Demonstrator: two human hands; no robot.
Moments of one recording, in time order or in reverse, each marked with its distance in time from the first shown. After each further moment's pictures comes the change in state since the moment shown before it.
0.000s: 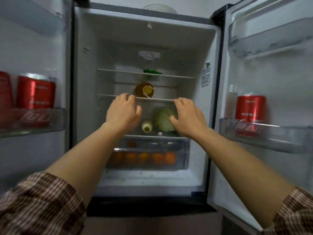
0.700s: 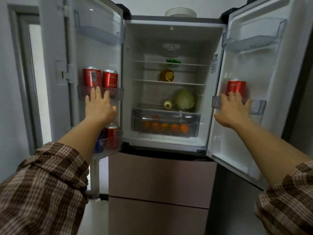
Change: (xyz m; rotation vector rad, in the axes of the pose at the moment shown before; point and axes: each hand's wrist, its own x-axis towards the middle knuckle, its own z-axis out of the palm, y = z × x) left_hand -0.180 -0.052 -0.169 0.362 -0.099 -0.332; right_hand -0.146 0.023 -0.131 -0.261 -0.229 0.274
